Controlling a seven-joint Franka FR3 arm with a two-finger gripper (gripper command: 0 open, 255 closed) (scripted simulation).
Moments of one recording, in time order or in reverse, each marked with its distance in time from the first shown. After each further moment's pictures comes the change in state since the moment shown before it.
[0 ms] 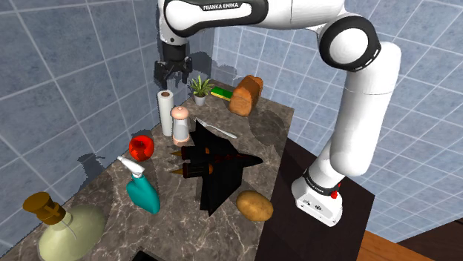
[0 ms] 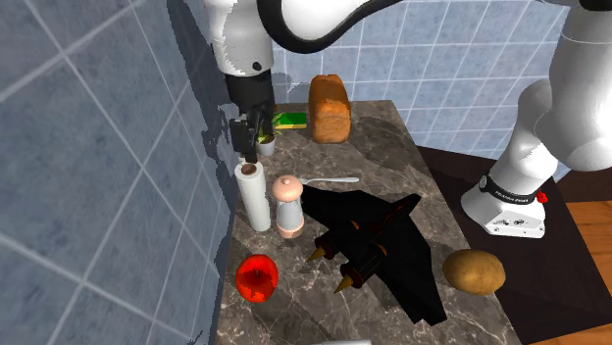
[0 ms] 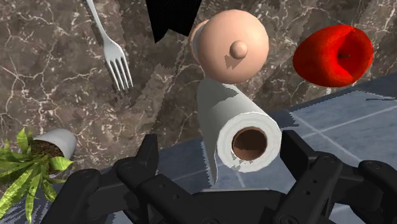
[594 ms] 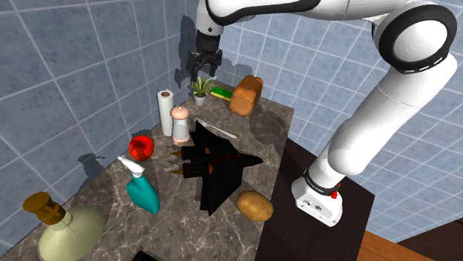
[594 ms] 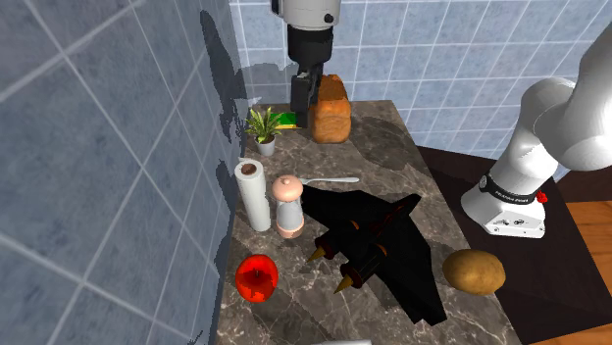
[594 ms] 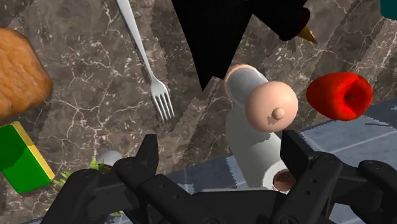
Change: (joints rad) arm -0.077 -0.373 -0.035 -0.367 0.094 0.034 -0.123
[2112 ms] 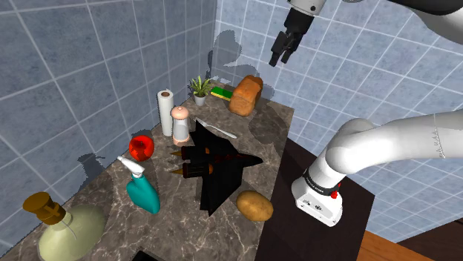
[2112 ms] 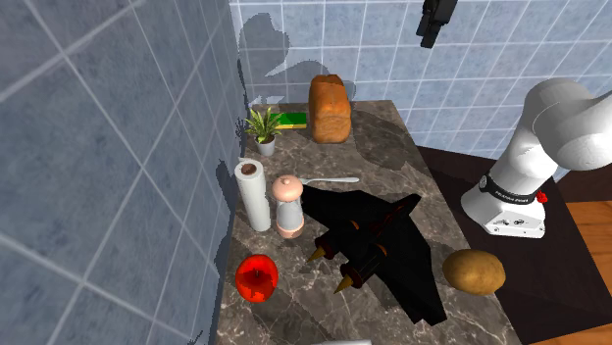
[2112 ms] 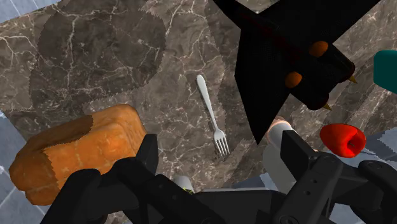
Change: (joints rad) arm -0.090 -0.712 -0.242 -0.388 0.011 -0.269 -0.290
